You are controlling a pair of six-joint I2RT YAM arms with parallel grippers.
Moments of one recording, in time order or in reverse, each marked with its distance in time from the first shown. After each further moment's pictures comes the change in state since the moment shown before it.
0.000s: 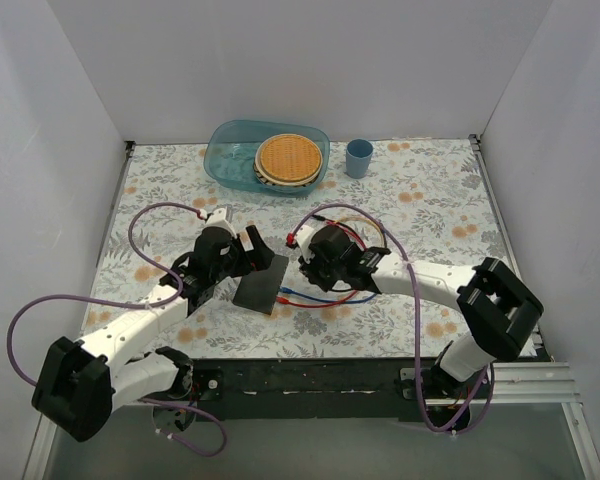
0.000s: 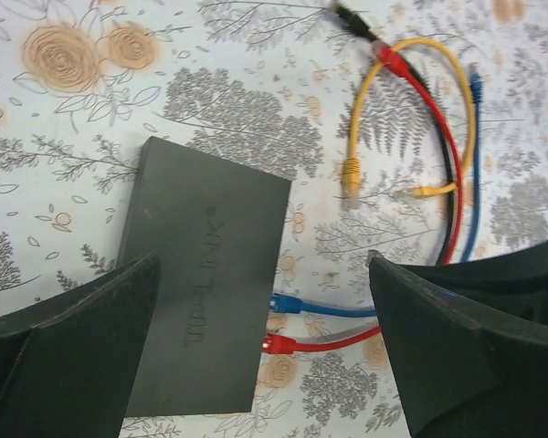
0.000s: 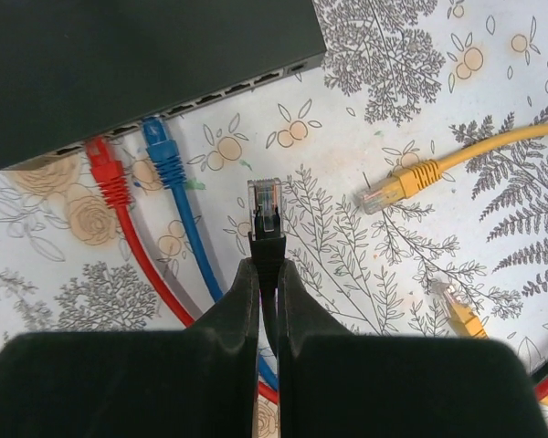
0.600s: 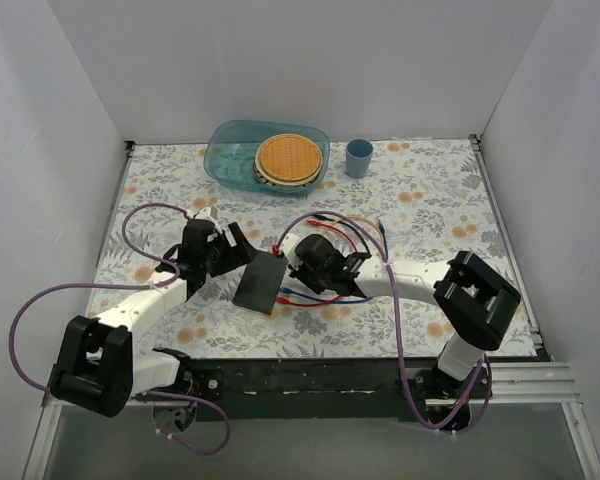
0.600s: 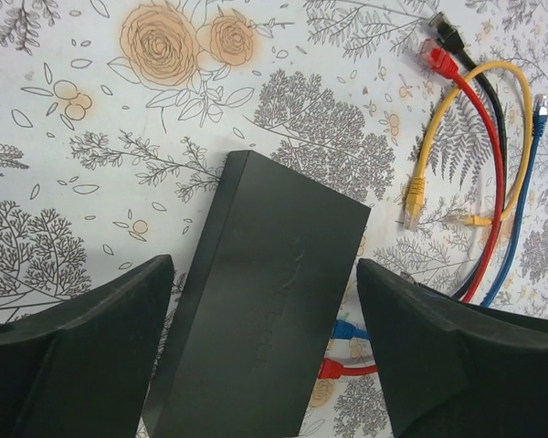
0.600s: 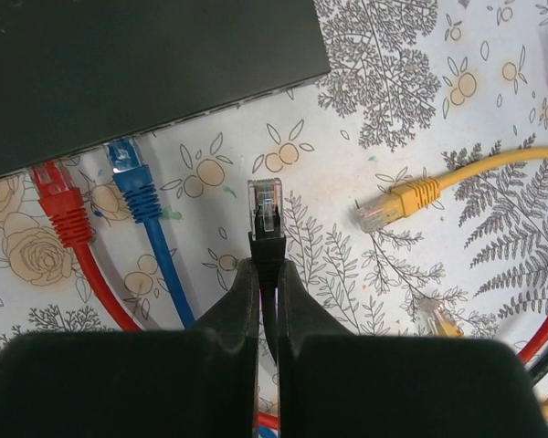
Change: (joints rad) left arm 0.209 0.153 0.008 0.000 0.150 0.001; right arm 0.090 0.124 0.035 0.036 0.198 -0.065
